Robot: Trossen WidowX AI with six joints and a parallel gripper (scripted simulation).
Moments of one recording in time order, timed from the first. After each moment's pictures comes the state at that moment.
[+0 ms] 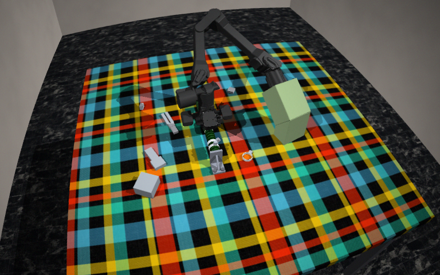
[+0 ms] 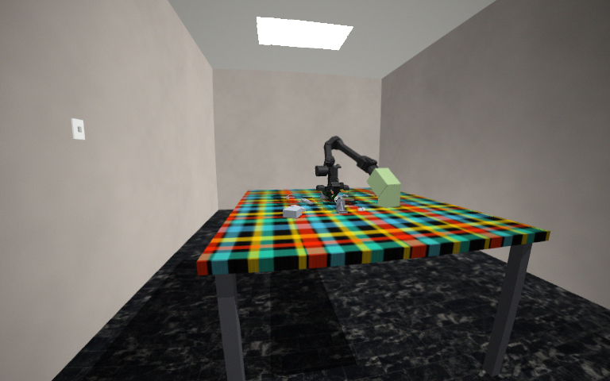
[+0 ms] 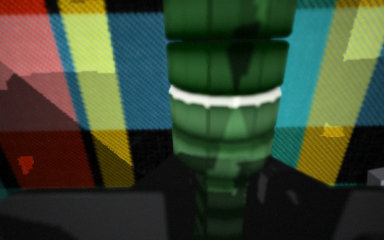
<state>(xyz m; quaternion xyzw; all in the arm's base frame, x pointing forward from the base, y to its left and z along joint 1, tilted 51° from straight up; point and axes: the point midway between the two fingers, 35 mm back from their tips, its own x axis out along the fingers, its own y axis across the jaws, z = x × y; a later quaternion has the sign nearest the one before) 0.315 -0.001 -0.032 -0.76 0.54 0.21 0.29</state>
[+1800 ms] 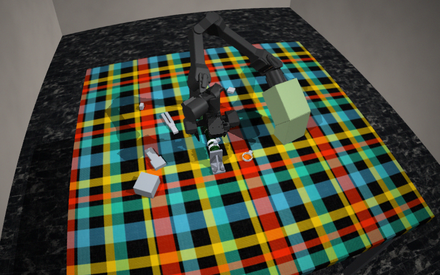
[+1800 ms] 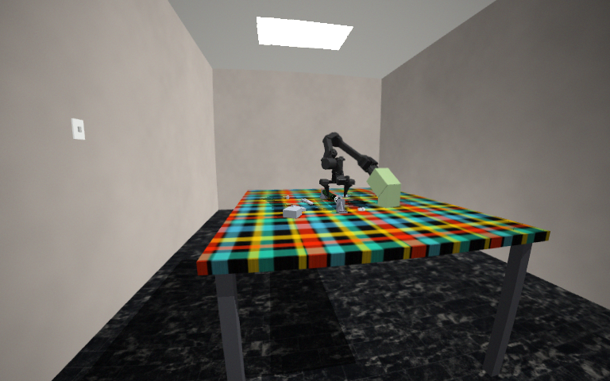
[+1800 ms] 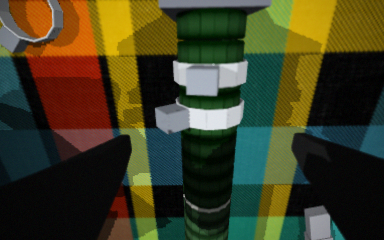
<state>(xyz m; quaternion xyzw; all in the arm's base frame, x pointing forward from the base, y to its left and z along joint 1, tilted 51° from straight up) 0.300 0.086 -0.066 -0.76 0.54 0.21 0.29</state>
